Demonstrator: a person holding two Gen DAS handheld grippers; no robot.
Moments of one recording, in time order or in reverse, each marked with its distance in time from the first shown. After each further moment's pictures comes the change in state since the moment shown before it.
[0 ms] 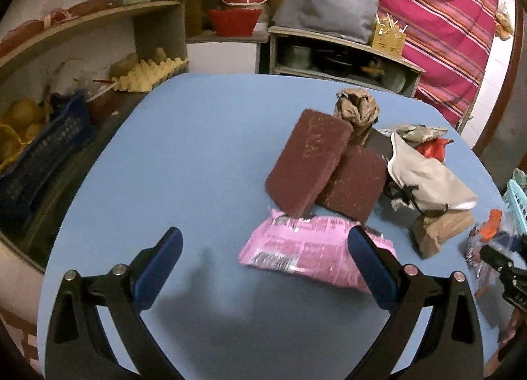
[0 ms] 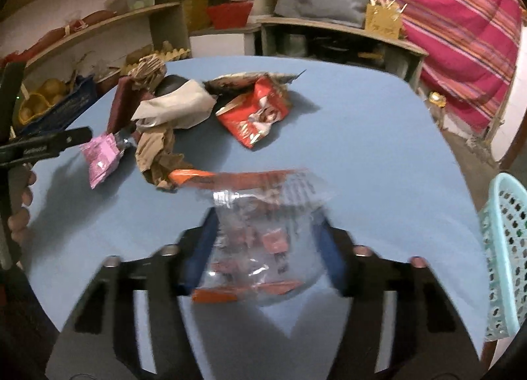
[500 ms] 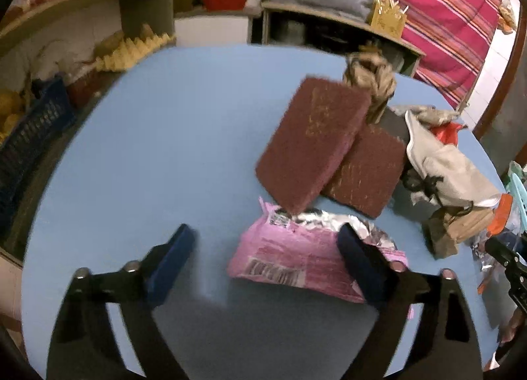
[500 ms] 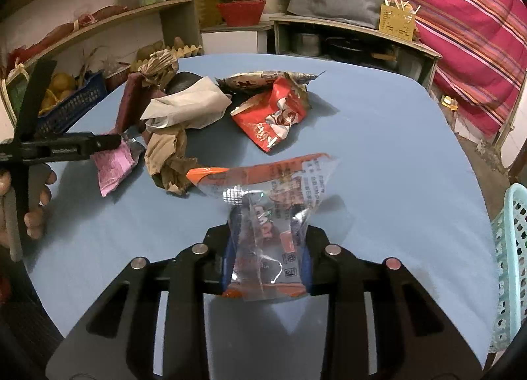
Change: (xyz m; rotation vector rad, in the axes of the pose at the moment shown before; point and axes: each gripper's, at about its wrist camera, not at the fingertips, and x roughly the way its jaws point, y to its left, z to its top) left arm 0.040 0.004 0.000 0.000 0.124 -0.047; right arm 0.007 0.007 0.005 -0.022 0.003 0.026
